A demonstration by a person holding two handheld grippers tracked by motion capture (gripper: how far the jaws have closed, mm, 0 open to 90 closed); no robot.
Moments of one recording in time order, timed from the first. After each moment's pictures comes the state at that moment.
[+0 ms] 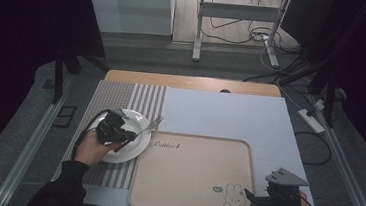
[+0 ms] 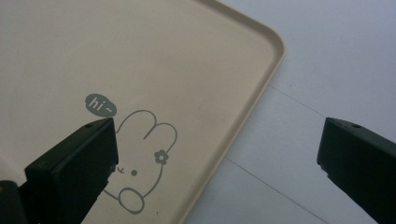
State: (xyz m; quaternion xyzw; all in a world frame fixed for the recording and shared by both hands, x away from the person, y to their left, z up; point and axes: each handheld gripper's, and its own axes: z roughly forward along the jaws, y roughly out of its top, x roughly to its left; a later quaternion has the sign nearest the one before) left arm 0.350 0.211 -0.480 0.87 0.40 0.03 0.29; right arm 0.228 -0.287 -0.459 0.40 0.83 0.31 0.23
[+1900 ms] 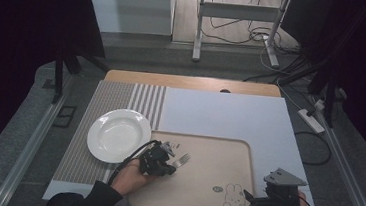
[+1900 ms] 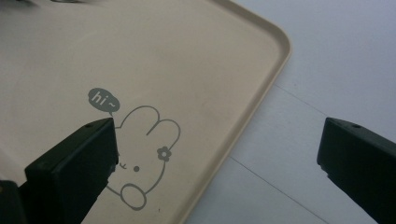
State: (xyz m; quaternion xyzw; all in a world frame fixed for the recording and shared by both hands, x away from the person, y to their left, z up) left arm 0.305 0.077 -0.509 0.93 0.27 -0.02 0.26; right arm 0.228 -0.285 -0.460 0.39 0.84 0.30 0.23
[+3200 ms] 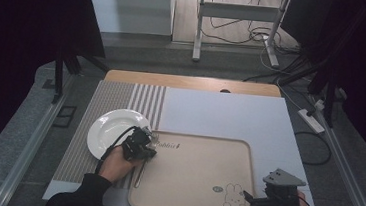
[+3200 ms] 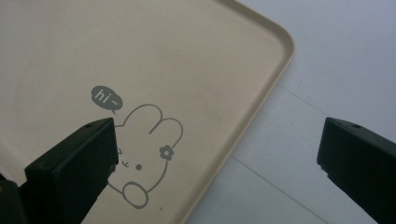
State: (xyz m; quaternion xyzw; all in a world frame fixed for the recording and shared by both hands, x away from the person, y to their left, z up) left arm 0.337 0.140 -0.512 0.90 0.37 0.02 0.24; right arm 0.228 -0.284 -0.461 0.38 0.84 0.30 0.23
